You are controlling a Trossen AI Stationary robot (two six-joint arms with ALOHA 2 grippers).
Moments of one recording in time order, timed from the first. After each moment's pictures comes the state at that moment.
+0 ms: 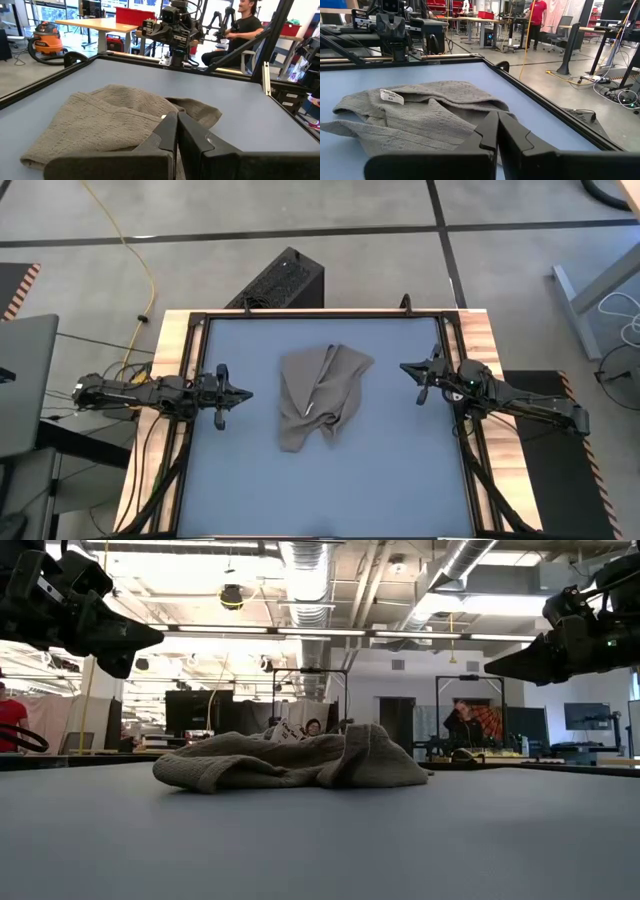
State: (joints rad) left arm -0.12 0.07 0.01 0.07 -0.23 -0.14; right arm -0.32 0.11 0.01 0.03 0.08 -0.05
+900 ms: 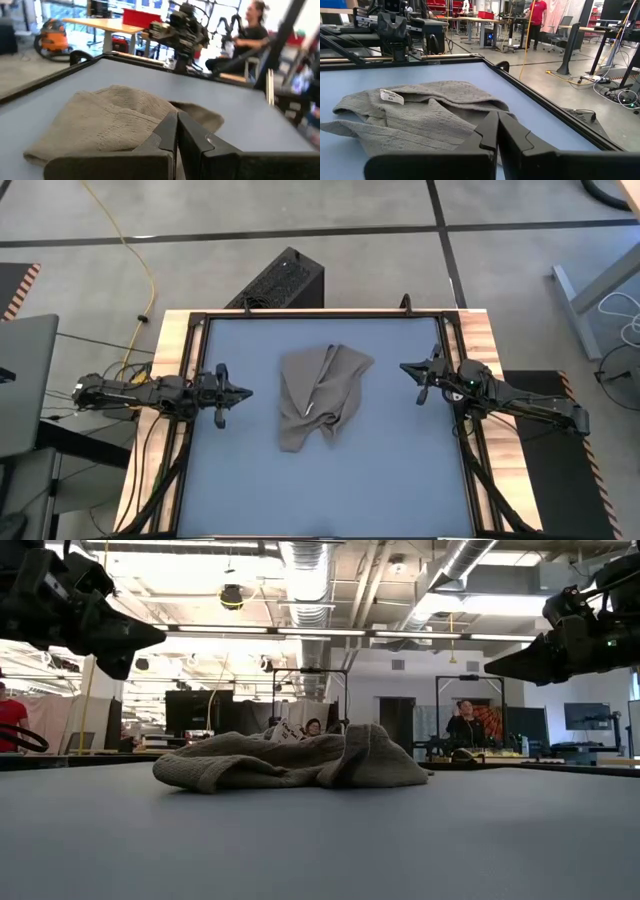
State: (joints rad) left arm -0.12 0.07 0.01 0.08 -0.27 -0.22; right arm -0.32 0.11 0.01 0.03 0.08 -0.05
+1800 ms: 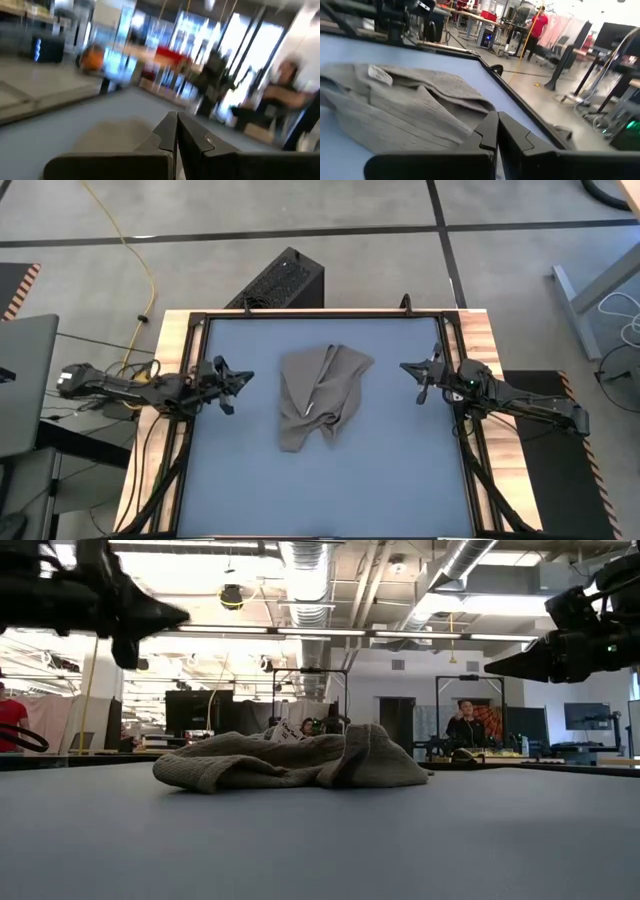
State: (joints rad) left arm -0.12 0.48 0.04 0.58 -0.48 -0.26; right arm -0.33 0.11 0.01 0.03 0.08 -0.30
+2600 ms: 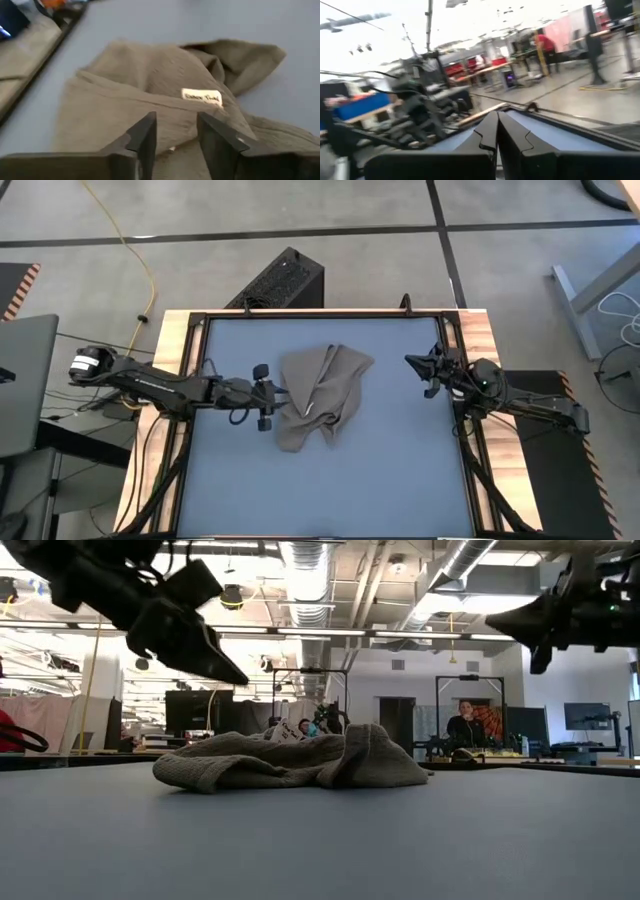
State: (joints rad) left arm -0.08 1.21 0.47 0.26 -0.28 0.09; right arm -0.28 0.11 0.01 0.33 0.06 0.34
